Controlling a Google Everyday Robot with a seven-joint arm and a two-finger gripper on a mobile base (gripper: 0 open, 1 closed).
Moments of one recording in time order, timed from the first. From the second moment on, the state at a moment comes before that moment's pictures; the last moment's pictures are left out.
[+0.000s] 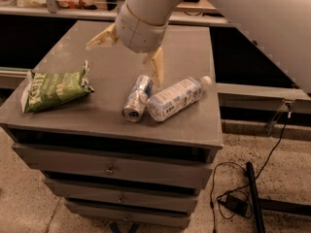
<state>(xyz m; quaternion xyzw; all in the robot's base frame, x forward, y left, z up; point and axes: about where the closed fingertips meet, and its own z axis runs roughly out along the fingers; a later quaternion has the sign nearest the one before) 0.540 0.061 0.938 -0.96 0.16 -0.04 0.22</state>
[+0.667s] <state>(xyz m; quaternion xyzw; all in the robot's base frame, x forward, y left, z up) 0.543 0.065 0.921 -0.96 0.18 -0.01 0.23</state>
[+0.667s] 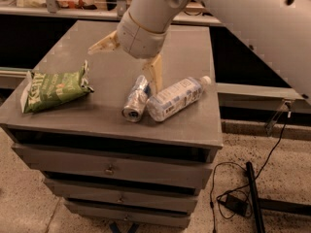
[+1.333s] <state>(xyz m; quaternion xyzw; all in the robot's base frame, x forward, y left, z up) 0.520 0.045 0.912 -0.95 0.23 0.03 0.21</state>
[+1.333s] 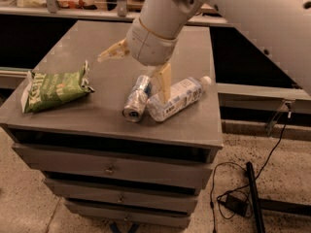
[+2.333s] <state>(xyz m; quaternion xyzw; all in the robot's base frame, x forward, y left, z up) 0.511 0.041 0.886 -0.96 0.20 0.06 0.20</state>
